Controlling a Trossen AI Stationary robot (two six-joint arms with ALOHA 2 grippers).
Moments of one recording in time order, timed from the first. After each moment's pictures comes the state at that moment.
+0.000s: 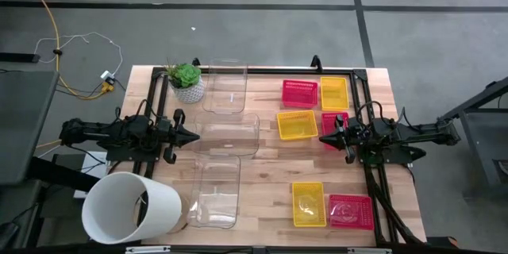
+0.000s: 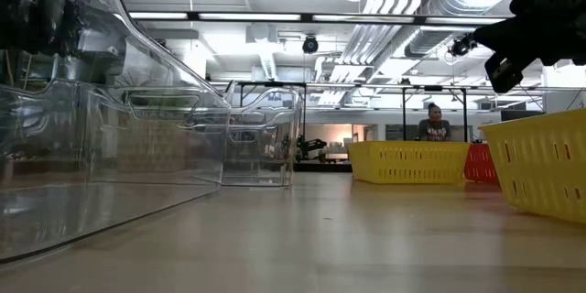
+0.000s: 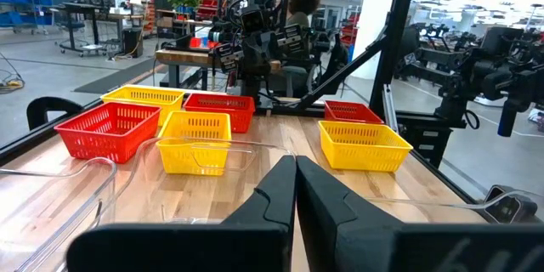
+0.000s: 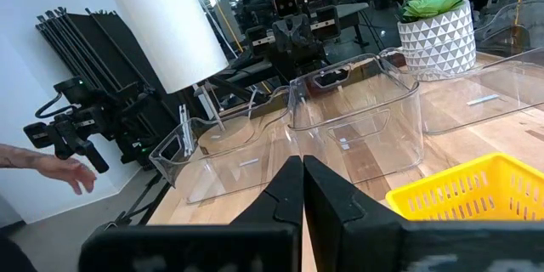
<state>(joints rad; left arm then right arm) 0.04 0.01 0.01 0.01 -0.01 -0.10 0.10 0.01 0.02 0.00 0.03 0.36</state>
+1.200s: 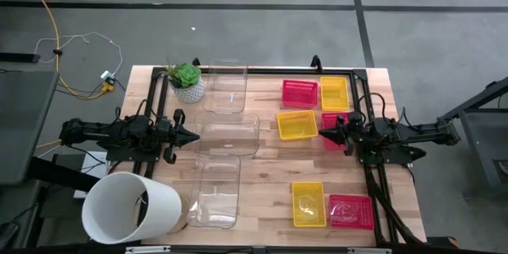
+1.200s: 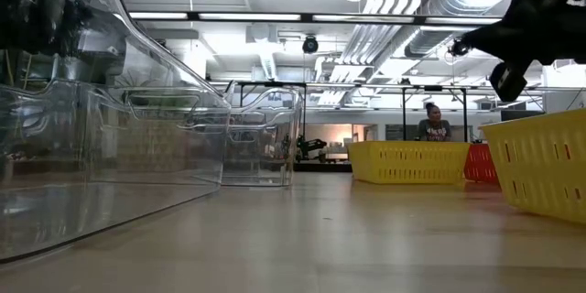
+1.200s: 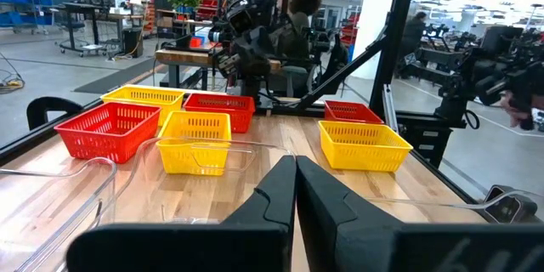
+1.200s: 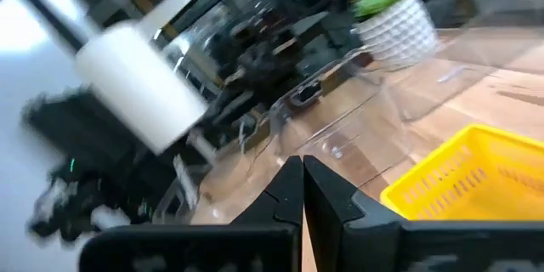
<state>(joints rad) 0.04 0.01 0.01 0.01 -0.01 -0.10 0.11 0.01 0.02 0.03 0.18 0.66</state>
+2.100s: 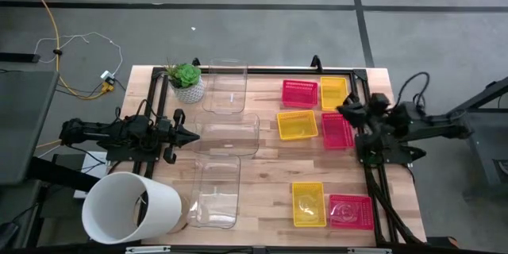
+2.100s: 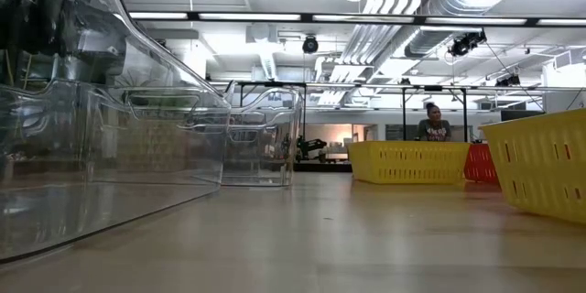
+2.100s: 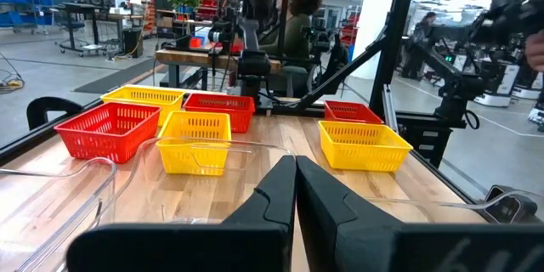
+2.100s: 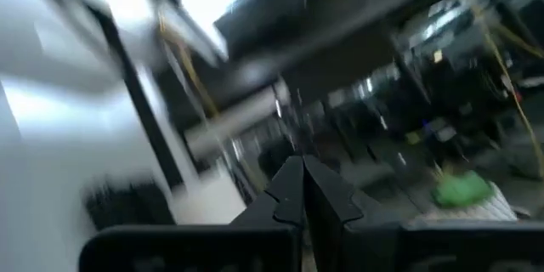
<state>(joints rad) 0.04 0.01 0.01 0.01 -0.01 -0.10 0.11 0.35 0.36 0.41 0.15 0.39</state>
